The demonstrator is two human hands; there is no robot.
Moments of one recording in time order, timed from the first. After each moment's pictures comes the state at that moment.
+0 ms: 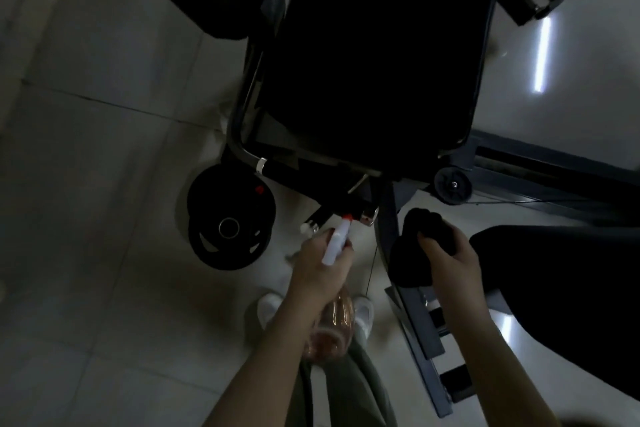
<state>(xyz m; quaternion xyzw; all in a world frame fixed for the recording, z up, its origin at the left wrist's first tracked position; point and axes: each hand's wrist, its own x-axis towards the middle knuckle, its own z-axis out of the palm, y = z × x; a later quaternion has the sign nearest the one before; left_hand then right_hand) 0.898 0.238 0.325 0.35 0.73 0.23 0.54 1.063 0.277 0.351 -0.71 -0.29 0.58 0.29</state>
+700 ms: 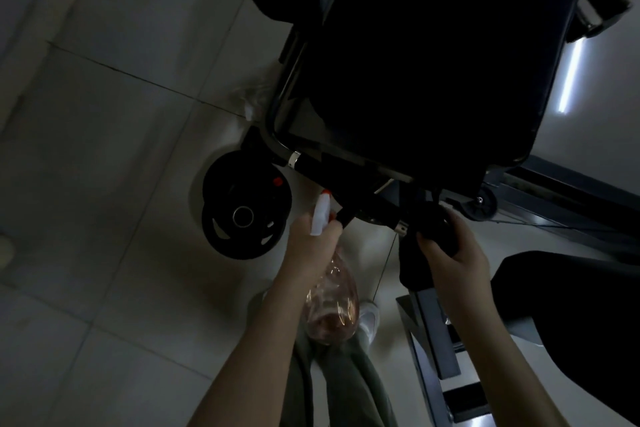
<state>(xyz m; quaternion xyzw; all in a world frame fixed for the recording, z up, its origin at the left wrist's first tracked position) 0.846 0.249 0.316 0.25 0.73 0.31 0.55 1.021 0.286 0.349 -0.67 -0.46 0.53 0.23</state>
